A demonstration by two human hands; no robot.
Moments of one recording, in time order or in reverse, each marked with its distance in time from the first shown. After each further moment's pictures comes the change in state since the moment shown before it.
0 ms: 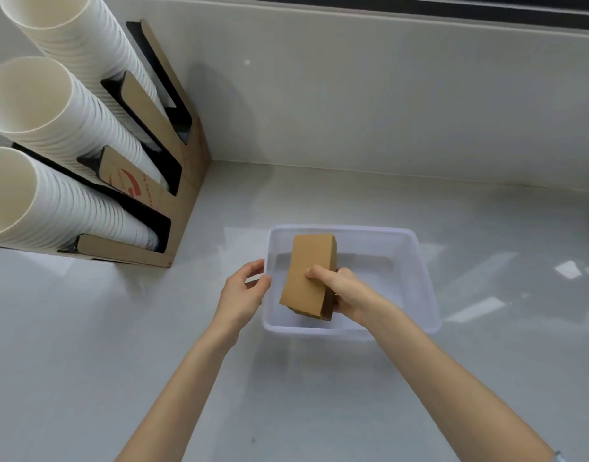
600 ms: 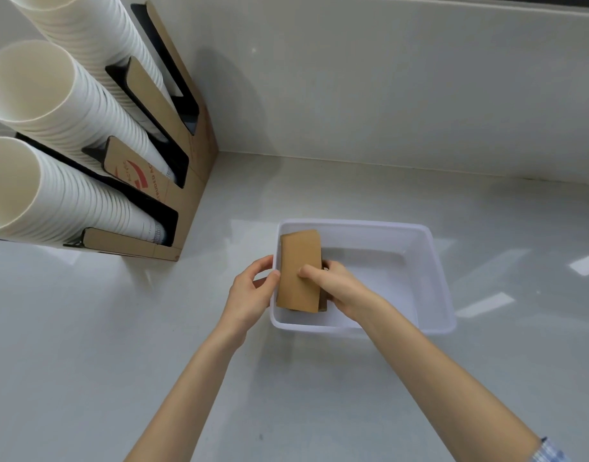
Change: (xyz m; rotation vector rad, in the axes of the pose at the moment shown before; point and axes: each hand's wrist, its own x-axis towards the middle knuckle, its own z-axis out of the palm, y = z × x) left_hand 0.005 -0.008 0.000 0.014 -0.015 0.008; right_hand 0.014 -0.001 0.026 -0.175 -0.006 -0.027
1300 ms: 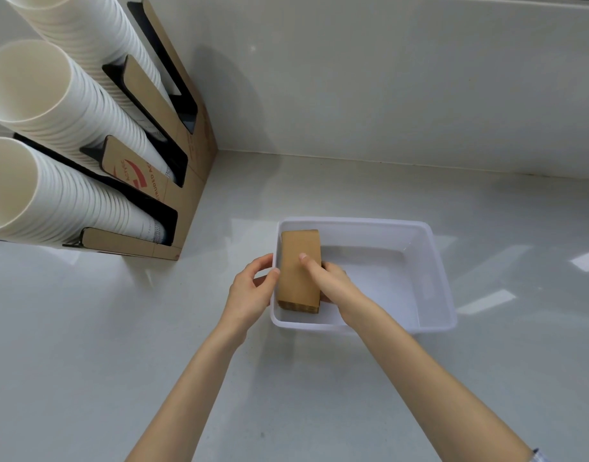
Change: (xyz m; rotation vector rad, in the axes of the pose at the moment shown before) left_hand 0.001 -0.002 0.000 0.007 0.016 0.003; right_hand -0.004 0.004 0.009 -0.035 0.079 -0.014
